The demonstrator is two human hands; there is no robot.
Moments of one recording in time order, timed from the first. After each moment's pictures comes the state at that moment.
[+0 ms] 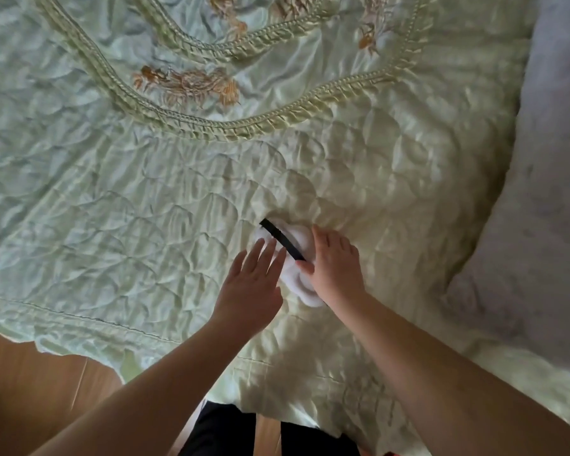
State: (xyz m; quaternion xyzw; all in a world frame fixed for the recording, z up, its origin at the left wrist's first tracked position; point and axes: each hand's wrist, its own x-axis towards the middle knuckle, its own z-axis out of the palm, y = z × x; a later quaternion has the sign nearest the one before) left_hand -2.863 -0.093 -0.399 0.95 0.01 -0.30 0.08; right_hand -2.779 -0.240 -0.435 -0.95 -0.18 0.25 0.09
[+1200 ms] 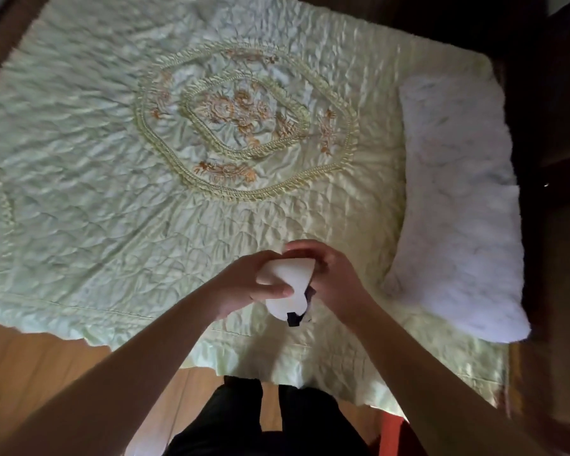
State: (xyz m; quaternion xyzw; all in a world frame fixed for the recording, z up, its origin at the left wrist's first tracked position) left_hand -2.891 -0.018 -0.117 0.68 0.11 -0.30 0.66; right_hand -2.845 -0.204 -0.093 -0.74 -0.04 0.31 0.60
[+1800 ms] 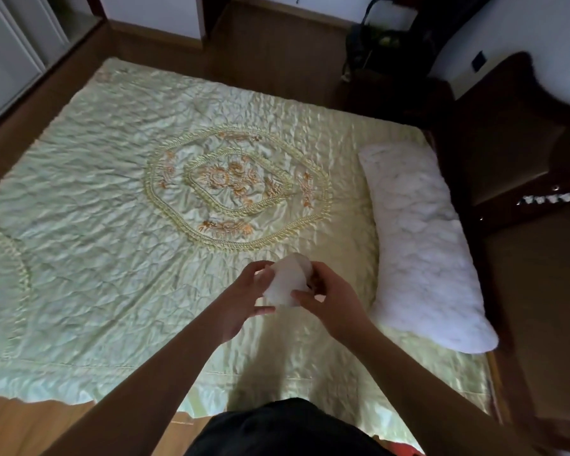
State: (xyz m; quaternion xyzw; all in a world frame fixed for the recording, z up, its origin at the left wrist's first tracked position) left_hand -2.917 0.019 -0.035 0.59 0.15 -0.23 0.76; right_hand -2.895 -0.172 -0.004 -0.84 -0.08 0.15 0.52
